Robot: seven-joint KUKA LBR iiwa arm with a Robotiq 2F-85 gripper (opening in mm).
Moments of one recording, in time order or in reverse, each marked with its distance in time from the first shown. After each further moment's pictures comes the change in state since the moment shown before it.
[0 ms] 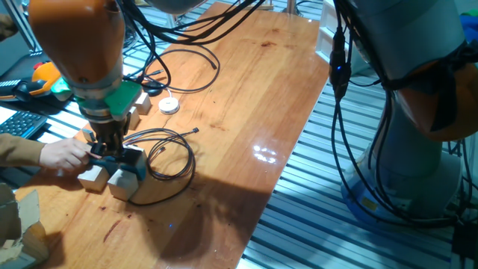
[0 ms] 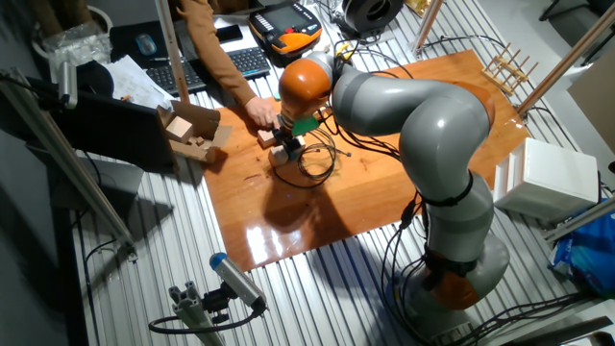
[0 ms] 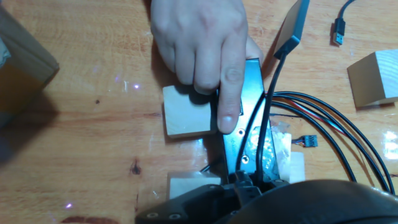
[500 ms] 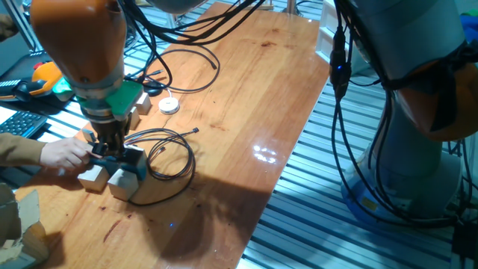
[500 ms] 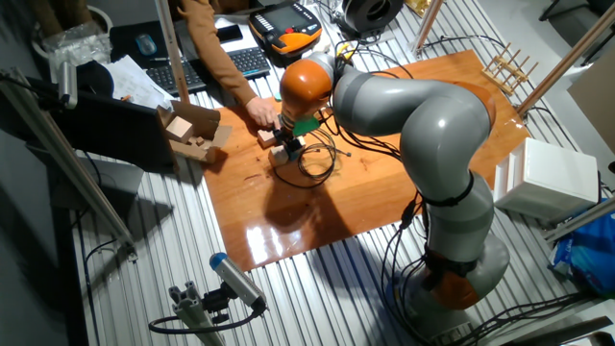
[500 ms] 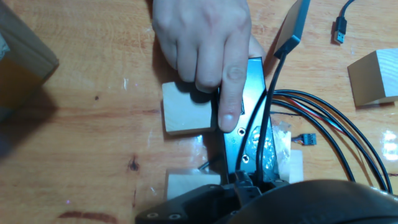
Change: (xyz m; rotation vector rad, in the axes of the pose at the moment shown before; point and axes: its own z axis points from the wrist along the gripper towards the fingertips) arm 0.003 -0.004 0.000 0.004 0.010 -0.014
